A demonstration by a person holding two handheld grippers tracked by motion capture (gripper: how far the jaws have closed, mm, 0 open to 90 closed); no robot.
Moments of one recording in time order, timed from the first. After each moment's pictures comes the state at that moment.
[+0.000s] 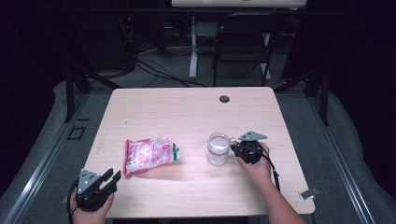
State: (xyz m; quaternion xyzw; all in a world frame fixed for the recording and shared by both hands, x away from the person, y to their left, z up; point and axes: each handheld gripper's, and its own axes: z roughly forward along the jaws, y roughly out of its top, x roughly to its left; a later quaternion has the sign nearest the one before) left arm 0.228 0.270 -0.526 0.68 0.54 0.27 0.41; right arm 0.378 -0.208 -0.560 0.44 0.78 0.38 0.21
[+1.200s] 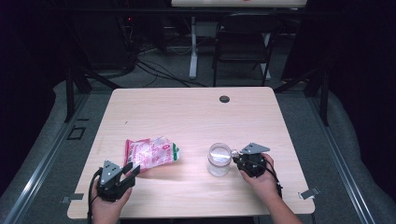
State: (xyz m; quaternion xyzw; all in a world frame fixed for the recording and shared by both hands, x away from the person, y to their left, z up) left arm 0.258 0.221 -0.526 0.73 0.47 0.25 0.42; right arm 0.328 -0.209 -0.555 0.42 0.81 0.36 0.21
